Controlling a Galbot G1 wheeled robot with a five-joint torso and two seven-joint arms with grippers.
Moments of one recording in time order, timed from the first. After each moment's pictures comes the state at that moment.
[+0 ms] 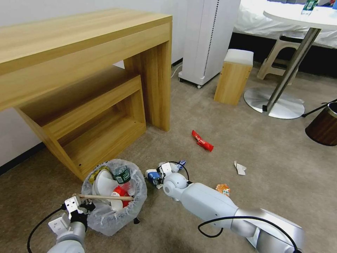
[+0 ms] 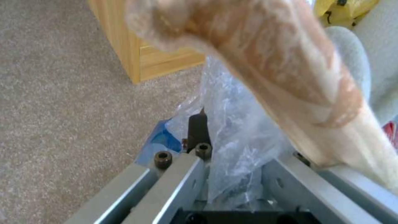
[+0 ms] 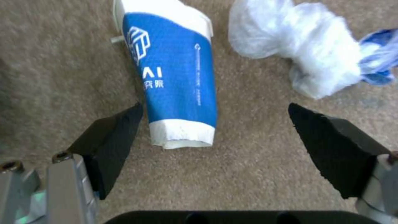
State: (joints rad) left arm 1.66 -1.33 -0.67 -2.02 -0.63 0.26 -0.29; right arm -0.46 1.41 -0.67 1.04 1.00 -0.53 0.53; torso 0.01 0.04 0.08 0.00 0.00
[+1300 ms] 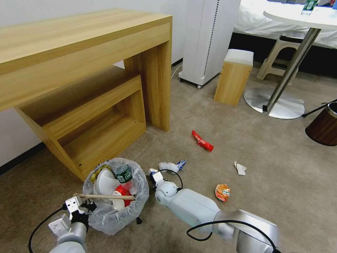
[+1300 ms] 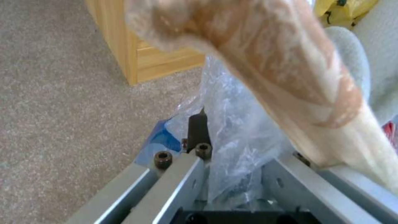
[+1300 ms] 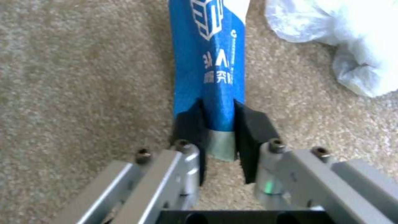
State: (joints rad) left arm 1.68 -1.34 -0.67 -2.04 -0.63 0.24 -0.29; right arm -0.49 1.51 -0.69 0.85 0.84 -0.44 0.44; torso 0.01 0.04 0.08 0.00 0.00
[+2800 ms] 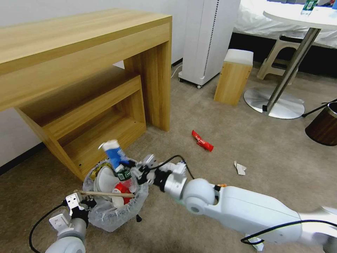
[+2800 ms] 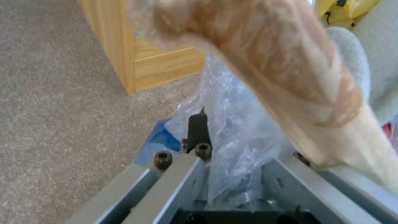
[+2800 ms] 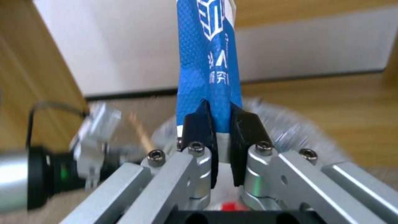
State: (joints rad) left arm 1.65 -1.31 -0.67 -2.04 -0.65 0.26 -0.30; right arm -0.32 1.00 -0.93 1.82 0.96 0.06 0.09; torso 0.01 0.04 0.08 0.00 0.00
